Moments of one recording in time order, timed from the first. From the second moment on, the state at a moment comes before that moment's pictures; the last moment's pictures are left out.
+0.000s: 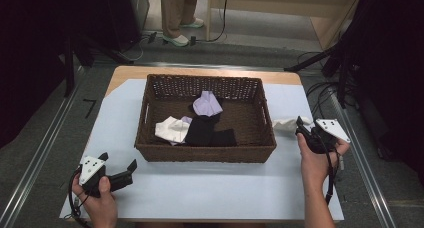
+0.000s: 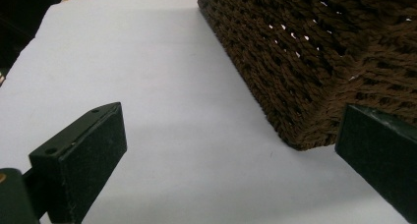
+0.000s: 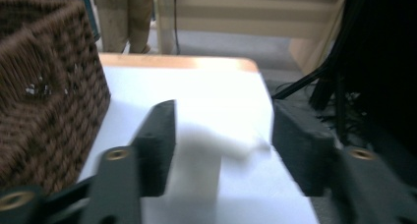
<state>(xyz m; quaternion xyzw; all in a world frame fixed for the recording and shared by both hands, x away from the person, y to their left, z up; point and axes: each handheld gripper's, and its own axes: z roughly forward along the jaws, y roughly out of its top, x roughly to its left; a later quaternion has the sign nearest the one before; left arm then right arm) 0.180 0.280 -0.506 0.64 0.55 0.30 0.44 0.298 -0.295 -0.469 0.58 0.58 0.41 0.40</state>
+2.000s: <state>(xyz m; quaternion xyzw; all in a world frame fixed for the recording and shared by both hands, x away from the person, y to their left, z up) 0.181 0.282 -0.506 0.63 0.56 0.30 0.44 0.375 0.029 -0.468 0.42 0.84 0.34 0.01</state>
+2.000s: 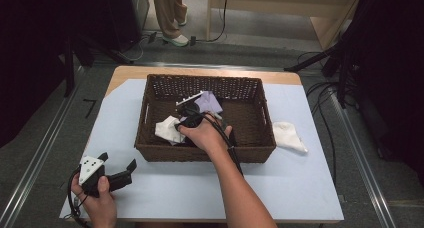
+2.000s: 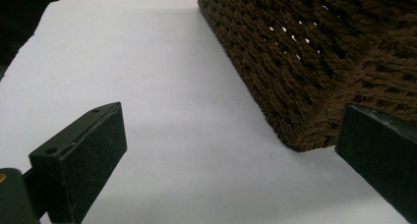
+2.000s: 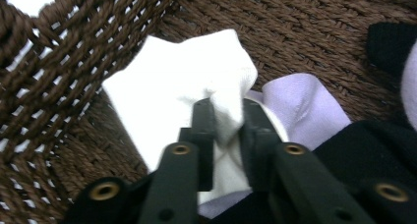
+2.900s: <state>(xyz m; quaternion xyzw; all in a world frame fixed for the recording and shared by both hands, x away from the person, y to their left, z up) 0.181 0.282 -0.505 0.64 0.56 0.30 0.44 0.361 -0.024 -0.422 0.44 0.74 0.48 0.17</state>
